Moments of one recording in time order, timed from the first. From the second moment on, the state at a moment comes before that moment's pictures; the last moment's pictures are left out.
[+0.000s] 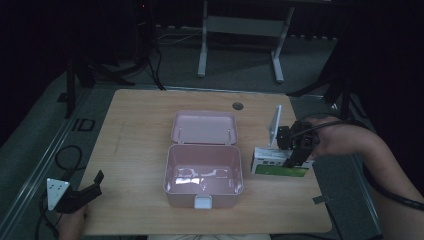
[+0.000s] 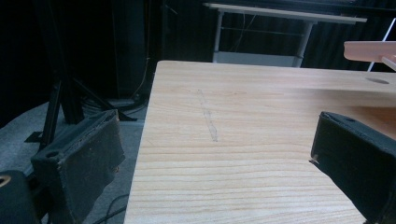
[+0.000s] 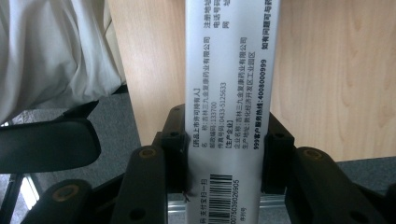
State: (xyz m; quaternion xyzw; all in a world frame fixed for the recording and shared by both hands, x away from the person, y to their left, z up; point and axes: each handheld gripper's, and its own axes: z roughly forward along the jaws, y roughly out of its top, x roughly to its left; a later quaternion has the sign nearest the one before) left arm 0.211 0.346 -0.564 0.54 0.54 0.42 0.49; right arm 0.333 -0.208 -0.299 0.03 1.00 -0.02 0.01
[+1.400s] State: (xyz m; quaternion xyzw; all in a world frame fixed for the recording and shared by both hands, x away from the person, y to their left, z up) left arm 0.210 0.346 -0.564 0.54 0.54 0.41 0.49; right arm 0.332 -0.080 -0.305 -0.03 1.00 0.00 -0.02
